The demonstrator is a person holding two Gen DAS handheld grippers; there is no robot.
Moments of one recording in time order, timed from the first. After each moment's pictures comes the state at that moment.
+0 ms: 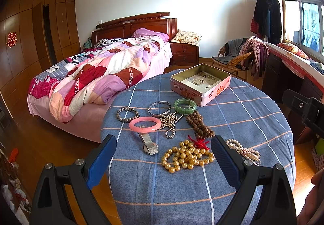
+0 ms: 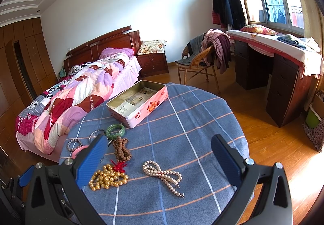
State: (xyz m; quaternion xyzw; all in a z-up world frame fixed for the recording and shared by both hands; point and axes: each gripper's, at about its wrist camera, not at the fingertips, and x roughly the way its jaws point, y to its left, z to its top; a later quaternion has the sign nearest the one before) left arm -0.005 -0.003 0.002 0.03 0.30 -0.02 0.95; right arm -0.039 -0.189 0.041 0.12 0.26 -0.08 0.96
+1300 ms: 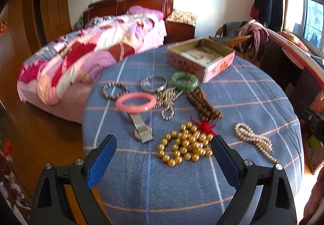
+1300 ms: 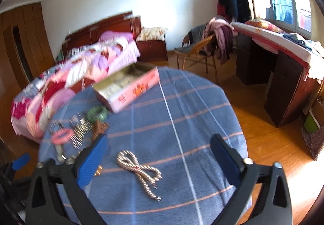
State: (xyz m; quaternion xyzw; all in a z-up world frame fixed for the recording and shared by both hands) left arm 0.036 0.008 -0.049 0.01 0.38 -0.05 0.92; right arm -0.013 -0.224 -0.007 0.08 0.33 -0.06 0.94
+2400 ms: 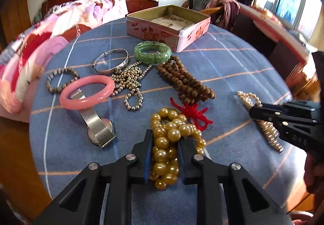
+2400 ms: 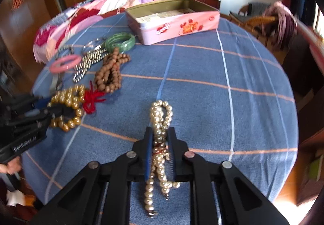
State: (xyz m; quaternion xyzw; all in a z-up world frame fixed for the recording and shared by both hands) left arm 0.076 -0.003 -0.087 0.03 0.45 -0.19 0.87; right arm 0.047 -0.201 -0.068 0.00 0.48 0.11 0.87
